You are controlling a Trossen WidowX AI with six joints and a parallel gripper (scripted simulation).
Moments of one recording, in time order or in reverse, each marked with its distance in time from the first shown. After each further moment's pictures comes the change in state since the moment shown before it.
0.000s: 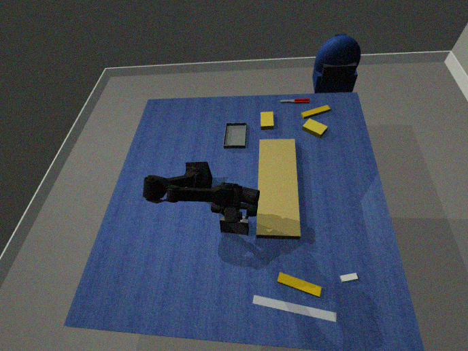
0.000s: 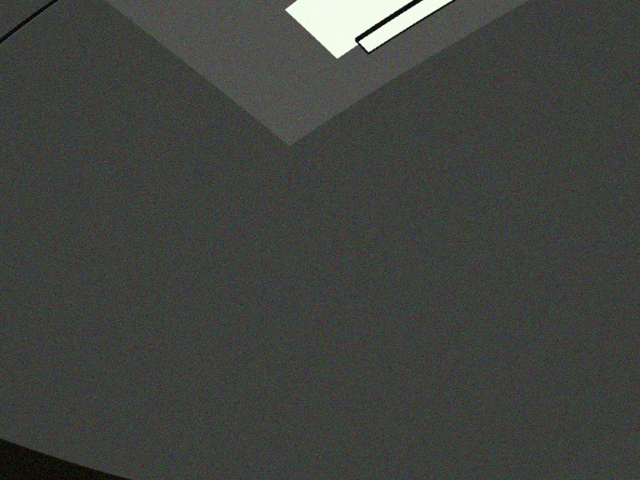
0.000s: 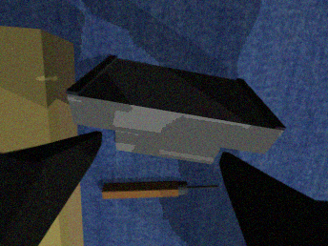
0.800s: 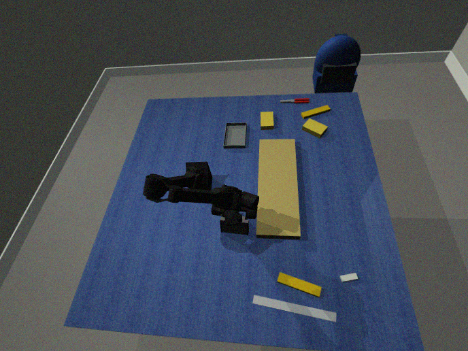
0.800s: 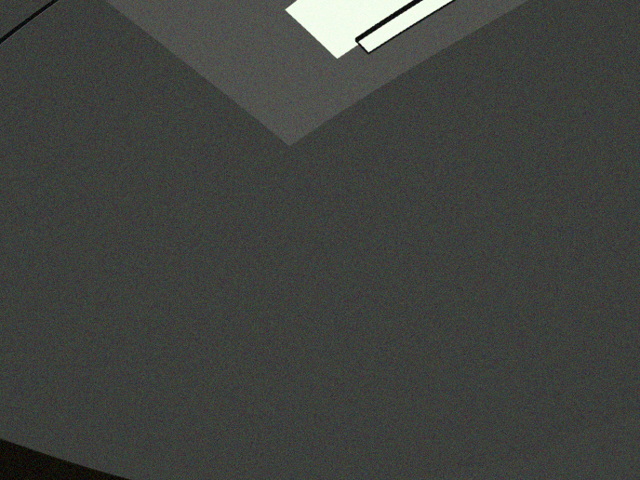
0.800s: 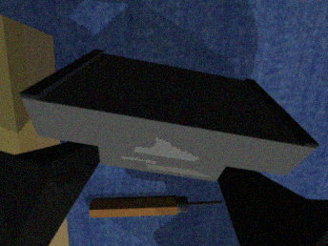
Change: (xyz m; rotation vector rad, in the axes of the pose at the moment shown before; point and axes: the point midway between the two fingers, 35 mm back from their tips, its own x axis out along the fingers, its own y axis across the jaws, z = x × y) arm 0.023 -0.003 -0.002 -0.003 -0.005 -0.004
